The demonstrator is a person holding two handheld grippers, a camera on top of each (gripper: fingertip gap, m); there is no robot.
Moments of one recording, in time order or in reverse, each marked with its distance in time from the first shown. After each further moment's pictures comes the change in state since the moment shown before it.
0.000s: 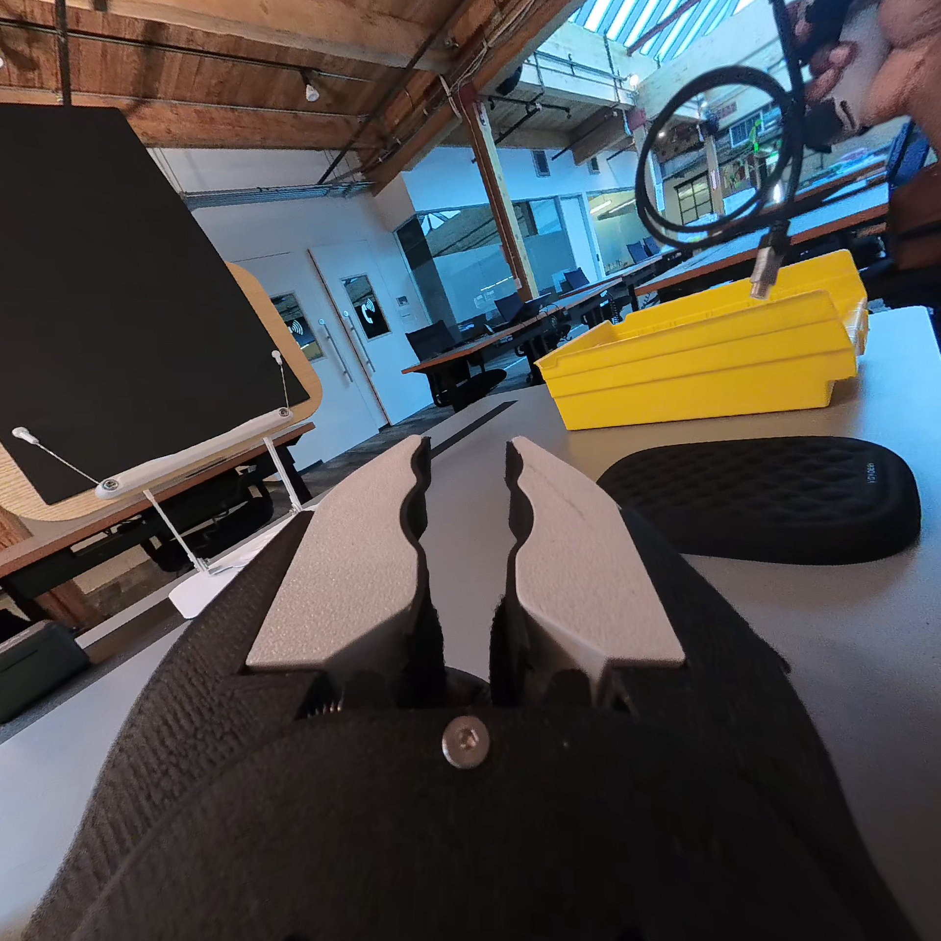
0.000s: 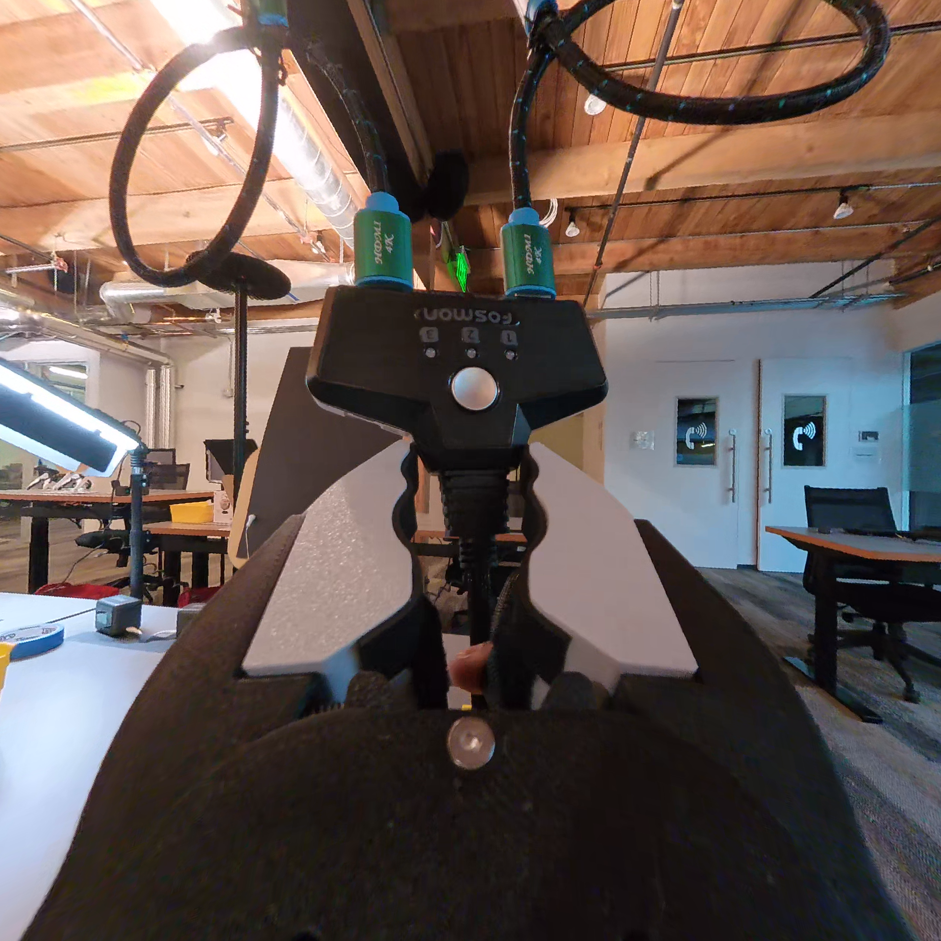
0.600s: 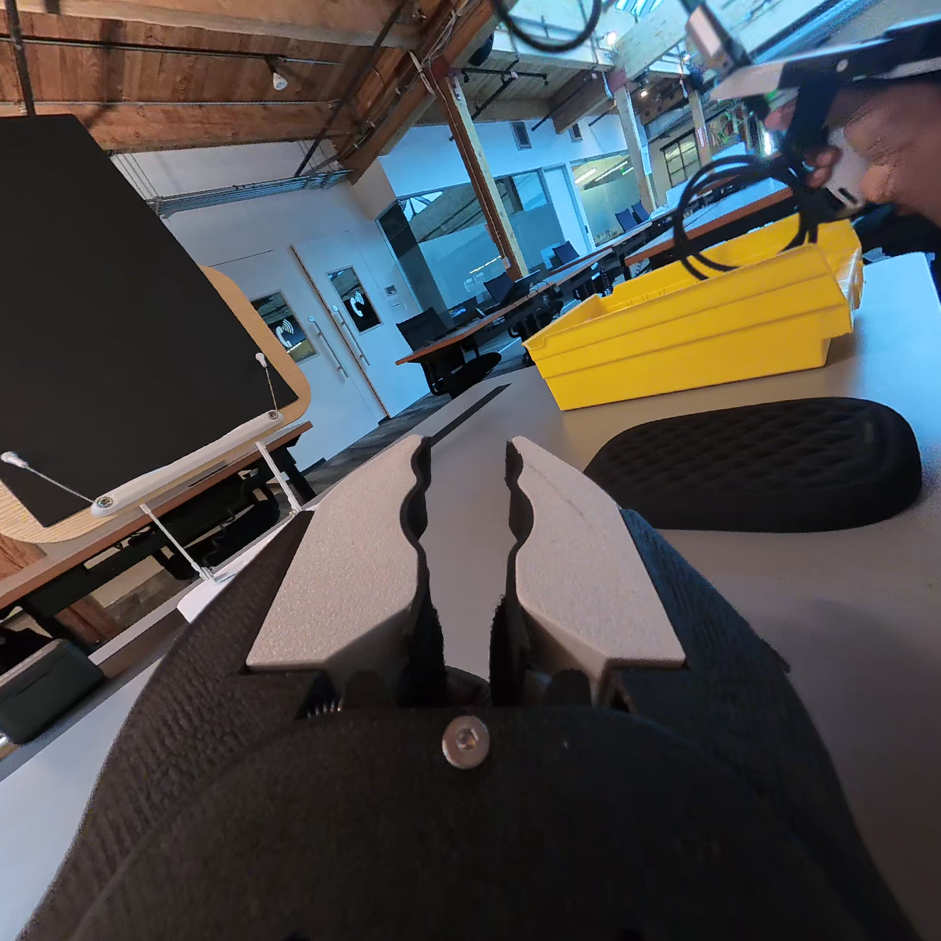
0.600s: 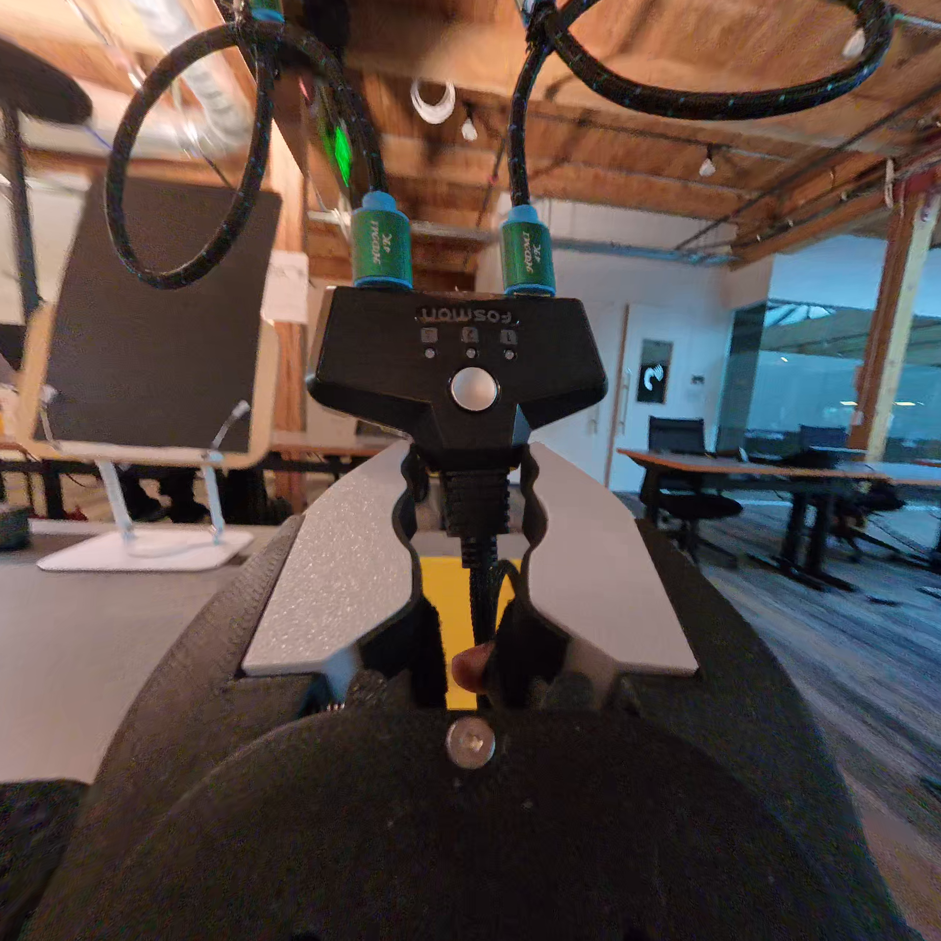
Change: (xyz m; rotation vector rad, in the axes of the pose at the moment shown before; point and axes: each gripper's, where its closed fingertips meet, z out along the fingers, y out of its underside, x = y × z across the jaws) left arm 0.010 0.005 0.003 -0.035 0.035 0.071; right arm 0.053 0.094 -0.052 -0.168 0.226 -0.173
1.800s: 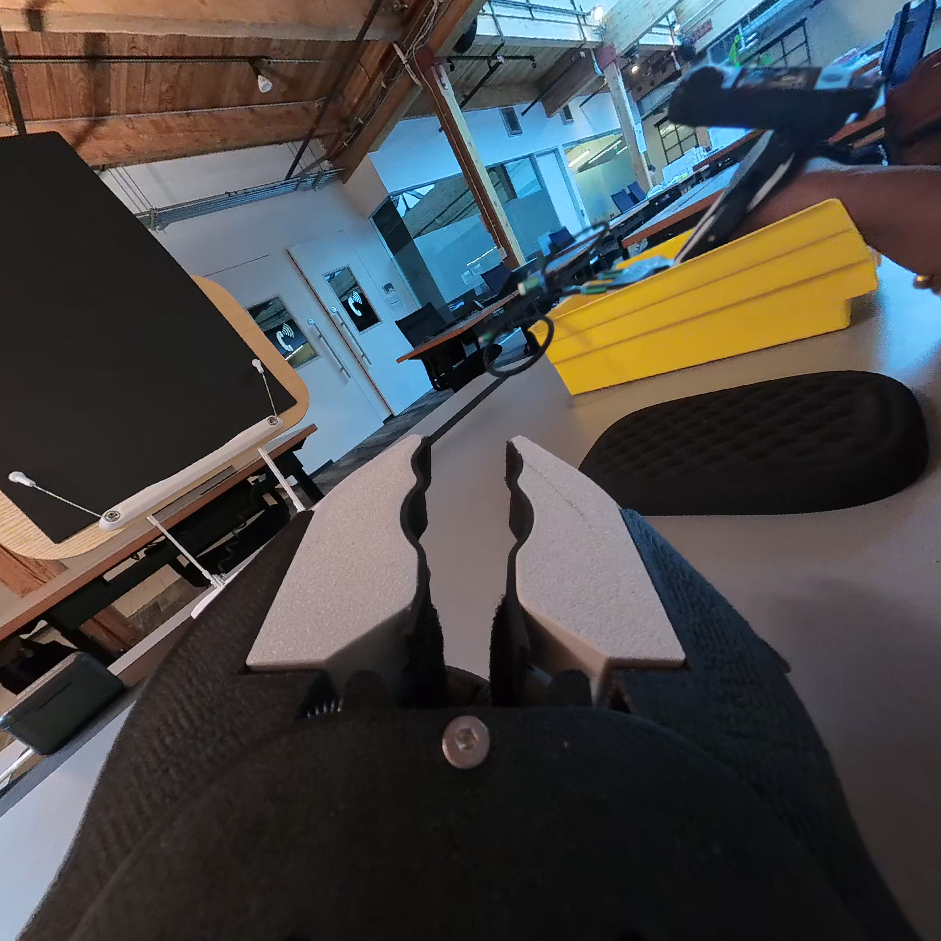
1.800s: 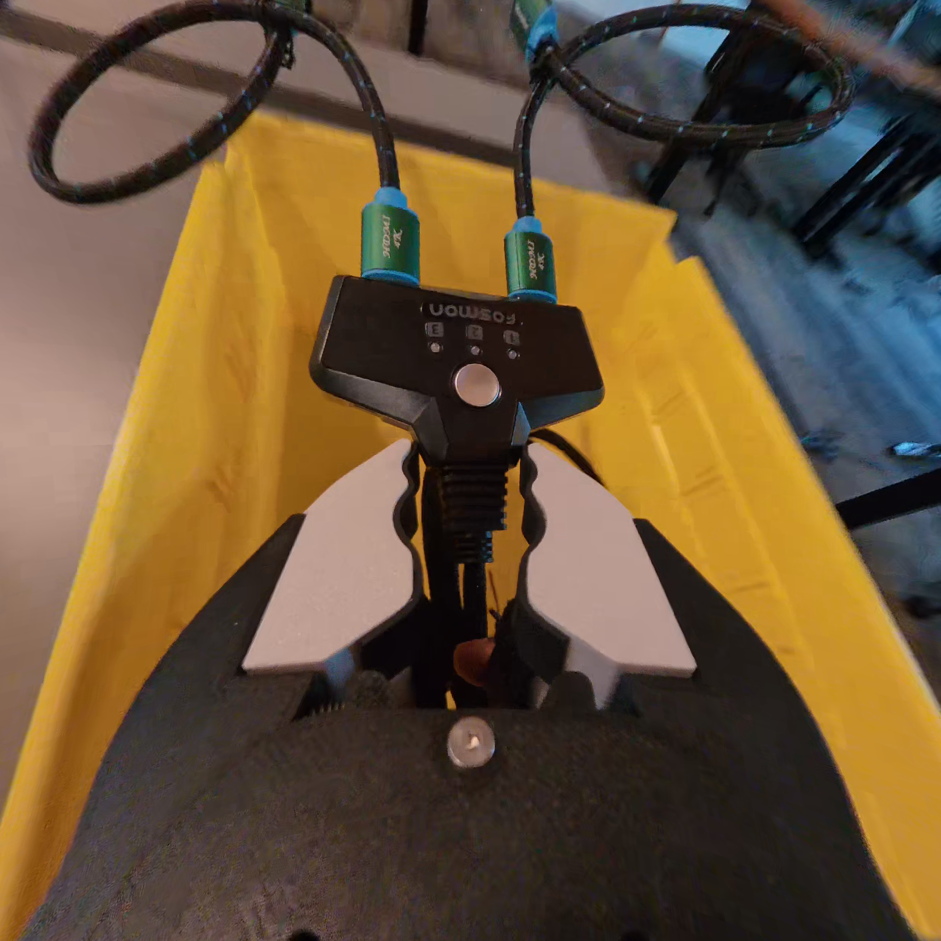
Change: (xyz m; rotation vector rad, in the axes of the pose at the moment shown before) left arm 0.006 0.002 0.002 -0.015 0.013 0.055; right arm -0.012 0.180 0.002 -0.947 -0.011 -0.215
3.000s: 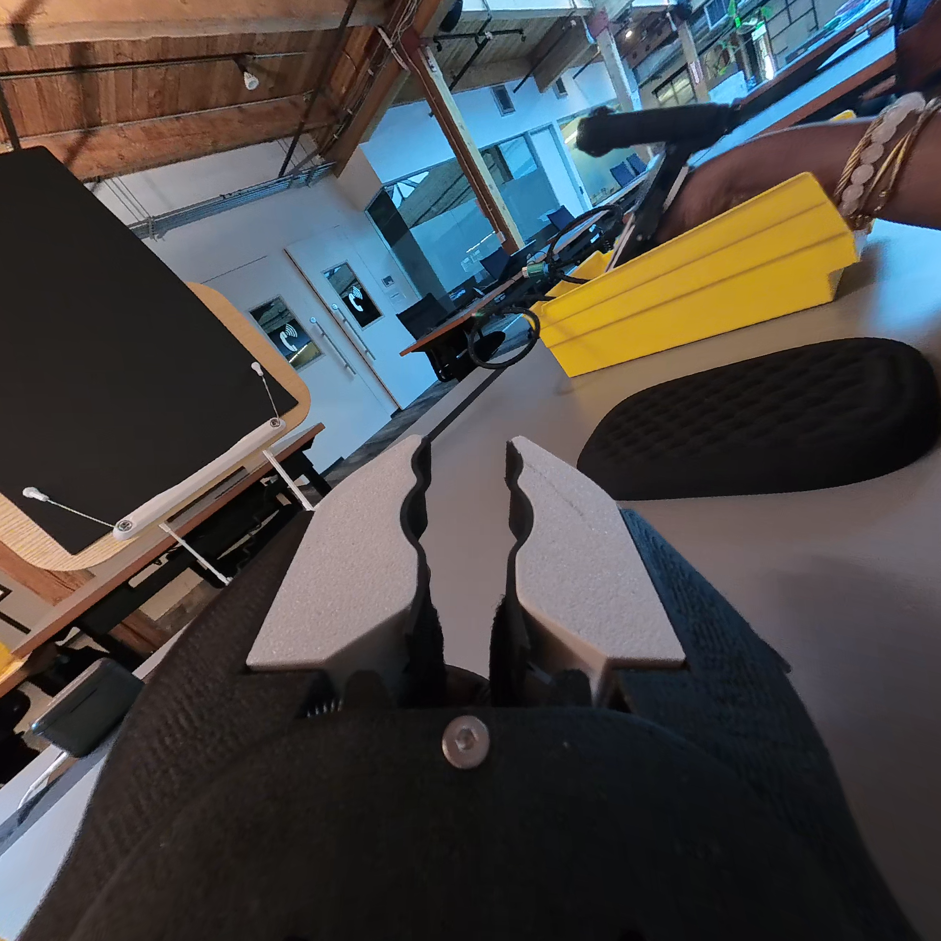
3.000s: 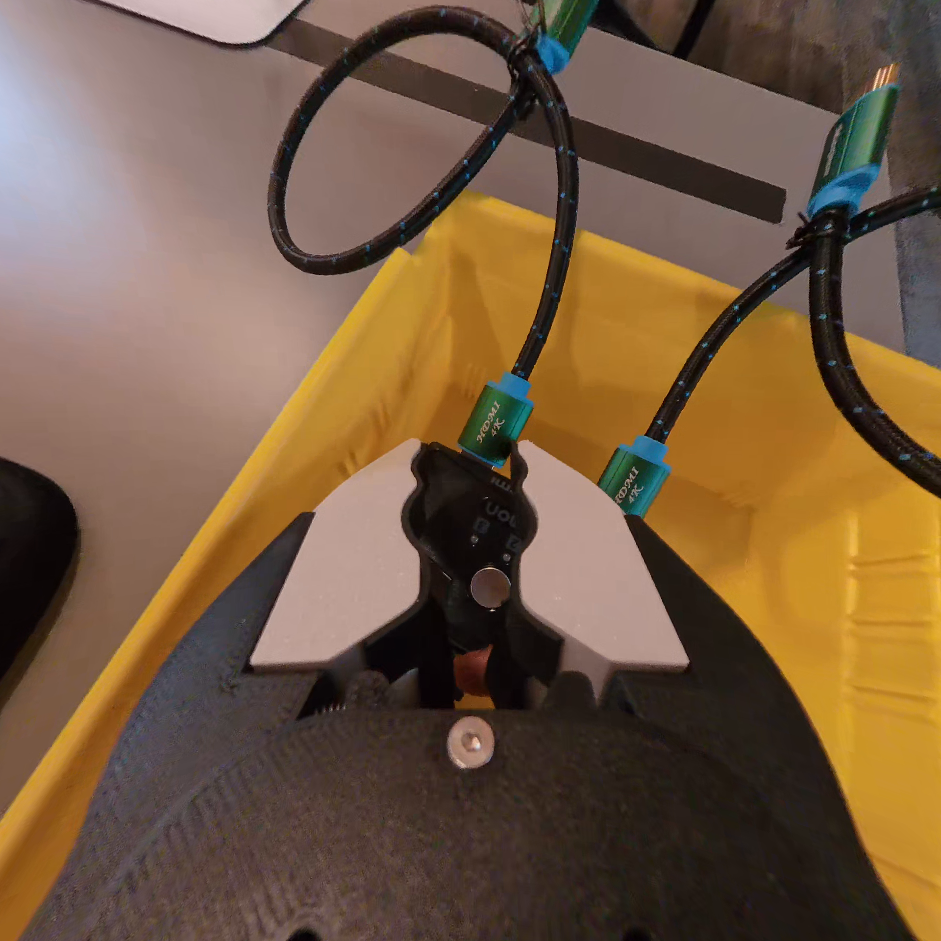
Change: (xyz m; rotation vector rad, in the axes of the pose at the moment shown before) left arm 0.004 0.004 0.002 -0.026 0.007 0.060; right arm -0.048 -0.034 0.057 -0.037 -0.444 -0.104
